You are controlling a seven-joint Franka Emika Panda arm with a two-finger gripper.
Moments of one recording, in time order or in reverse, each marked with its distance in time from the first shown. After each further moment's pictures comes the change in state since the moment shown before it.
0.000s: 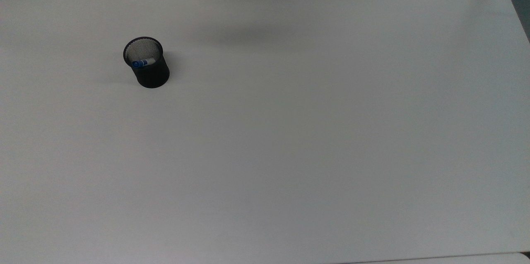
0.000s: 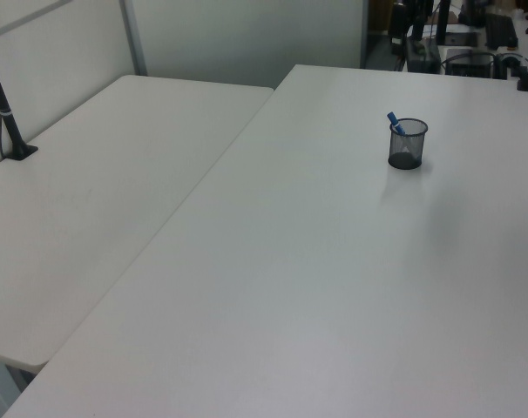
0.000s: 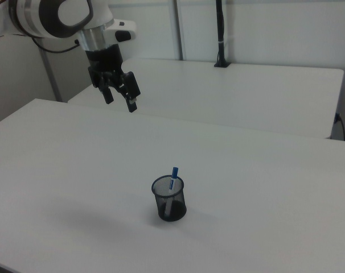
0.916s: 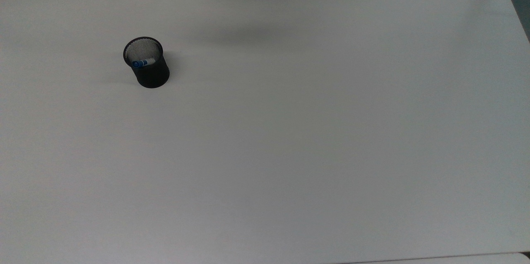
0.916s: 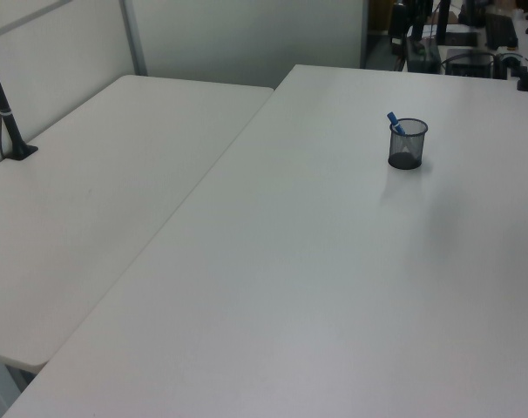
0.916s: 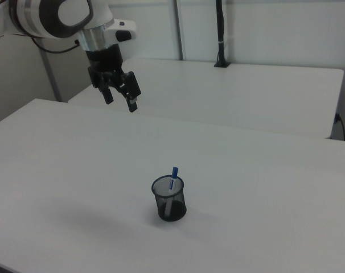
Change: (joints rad) arm 0.002 0.000 -0.003 0.000 0.000 0.000 -0.017
